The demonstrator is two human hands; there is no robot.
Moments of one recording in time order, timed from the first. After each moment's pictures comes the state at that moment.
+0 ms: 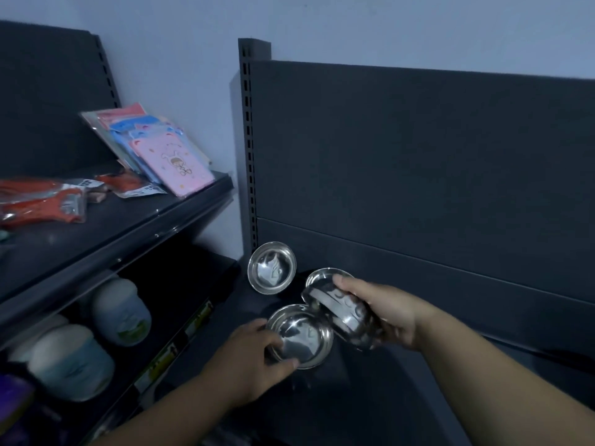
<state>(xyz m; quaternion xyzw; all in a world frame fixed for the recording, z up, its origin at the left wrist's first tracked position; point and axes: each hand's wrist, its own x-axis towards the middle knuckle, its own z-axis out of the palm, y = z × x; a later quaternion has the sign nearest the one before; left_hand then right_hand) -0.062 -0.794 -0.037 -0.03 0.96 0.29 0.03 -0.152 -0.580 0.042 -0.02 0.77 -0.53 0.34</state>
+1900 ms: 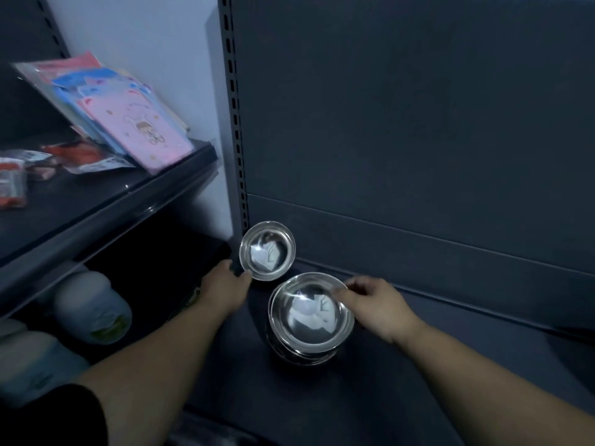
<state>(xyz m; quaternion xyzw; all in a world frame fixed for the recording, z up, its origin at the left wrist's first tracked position) -0.186 -0.853 -0.072 -0.26 0.89 0.37 -0.01 -0.176 -0.597 -0.030 -0.01 0.87 -0.47 0.14</state>
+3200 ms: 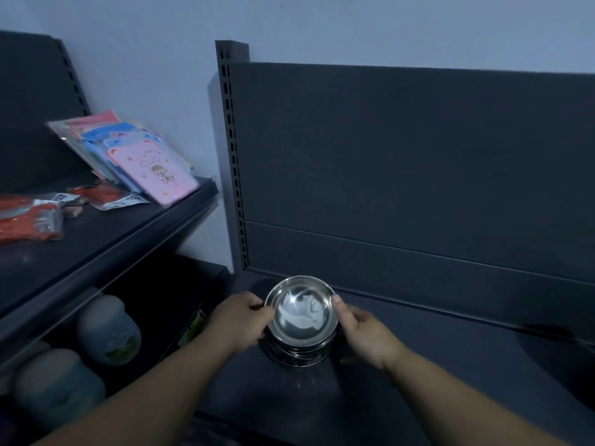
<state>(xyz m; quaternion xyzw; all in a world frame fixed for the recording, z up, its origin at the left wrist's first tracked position) -0.104 -0.811 0.001 -0.16 0.88 0.45 0.05 -0.123 -0.599 -0.011 0.02 0.83 -0.53 0.18</state>
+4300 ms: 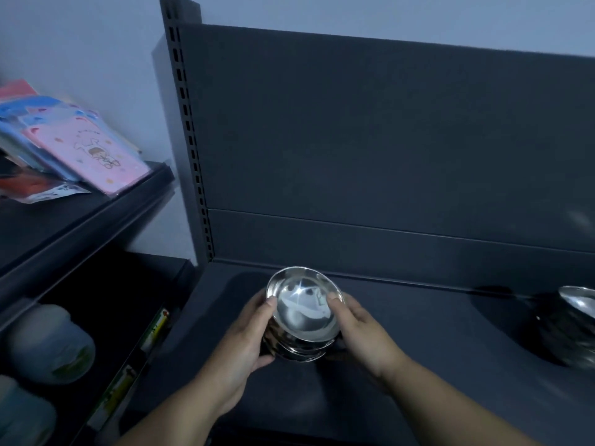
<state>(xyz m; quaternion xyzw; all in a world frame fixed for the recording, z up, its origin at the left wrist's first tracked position) -0.072 -0.775 -0.031 -0.04 0.66 0.74 0.12 -0.094 -0.587 -0.037 0.08 0.73 -0.67 0.13</state>
